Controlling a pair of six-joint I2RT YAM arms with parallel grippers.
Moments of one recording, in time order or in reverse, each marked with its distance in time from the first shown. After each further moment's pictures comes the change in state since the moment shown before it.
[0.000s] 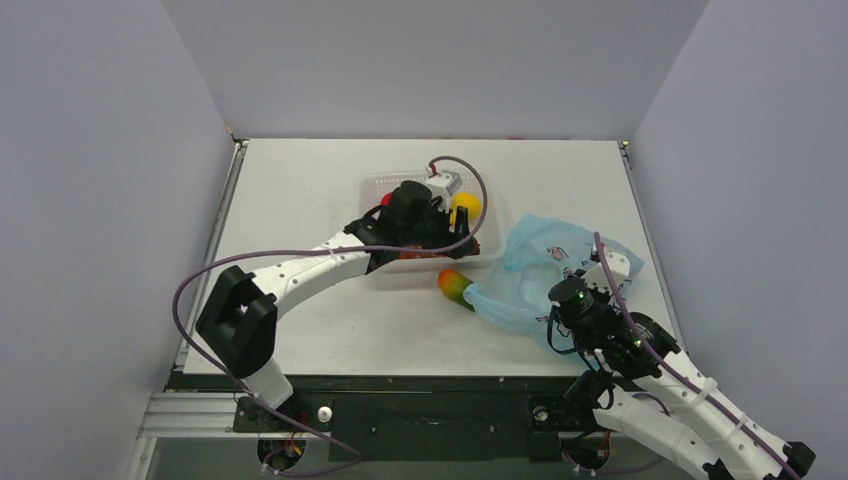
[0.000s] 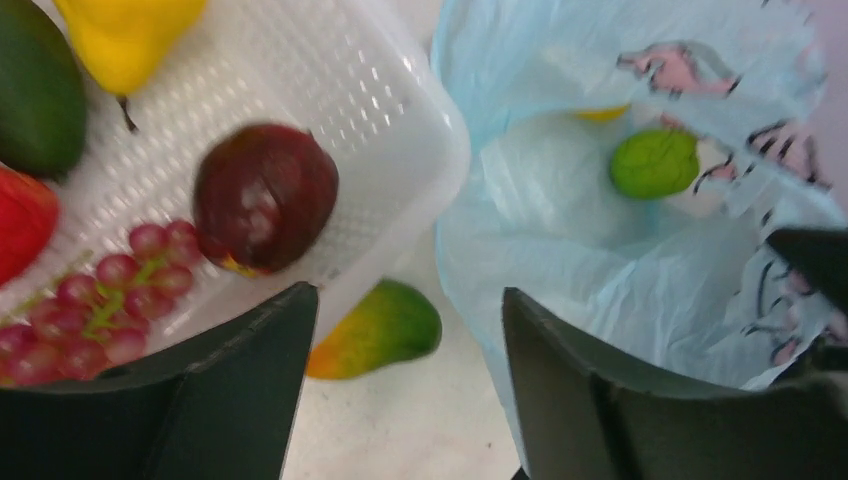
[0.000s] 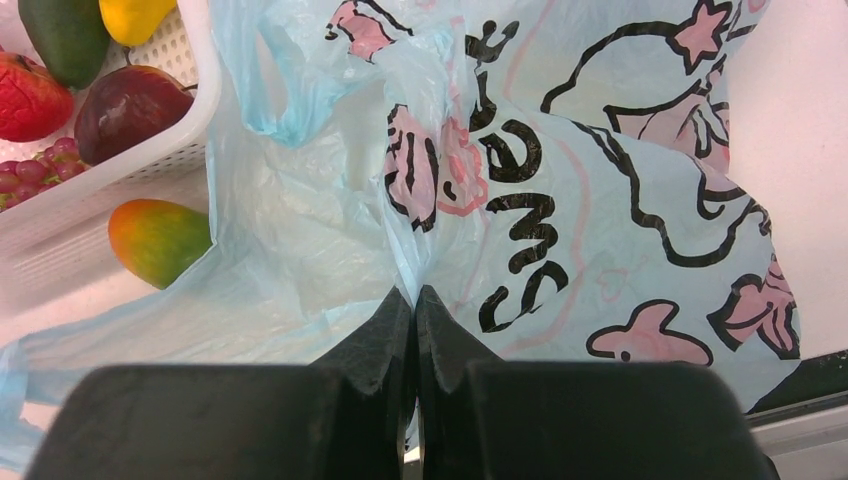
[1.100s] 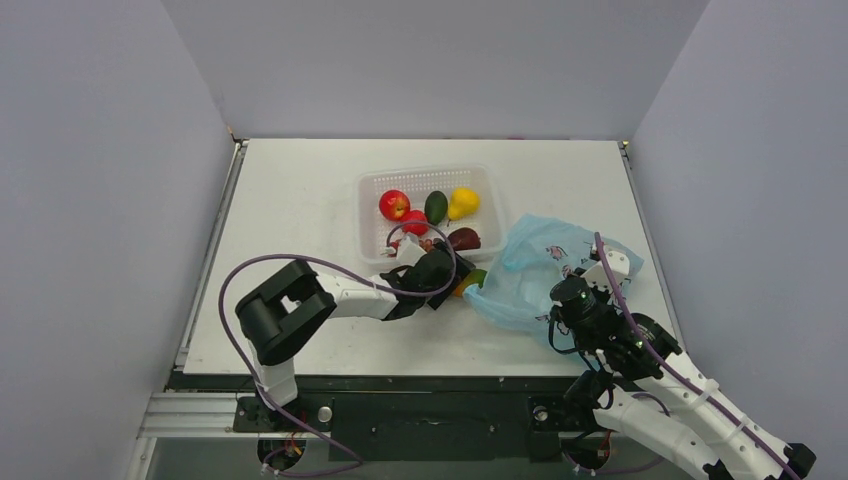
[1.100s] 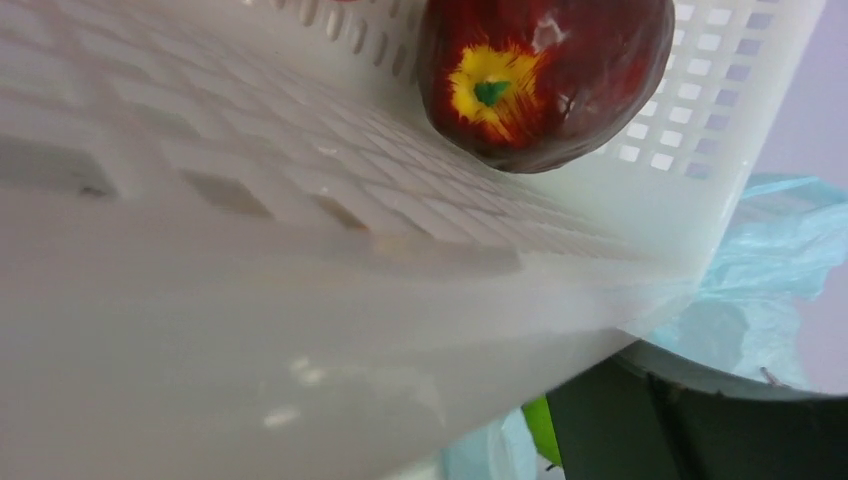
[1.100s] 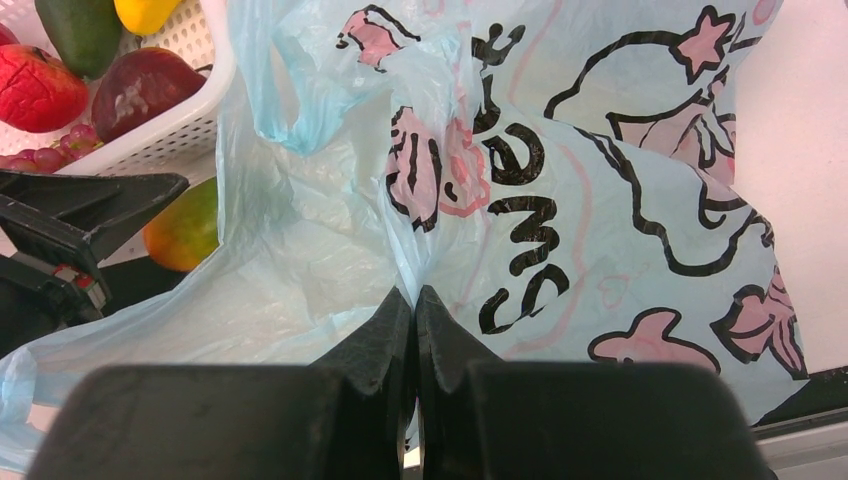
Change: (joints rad) left arm -0.202 0.160 -0.361 0.283 -0.547 -1.090; right arm -0.001 -0.014 0.000 0.026 -0.004 -0.027
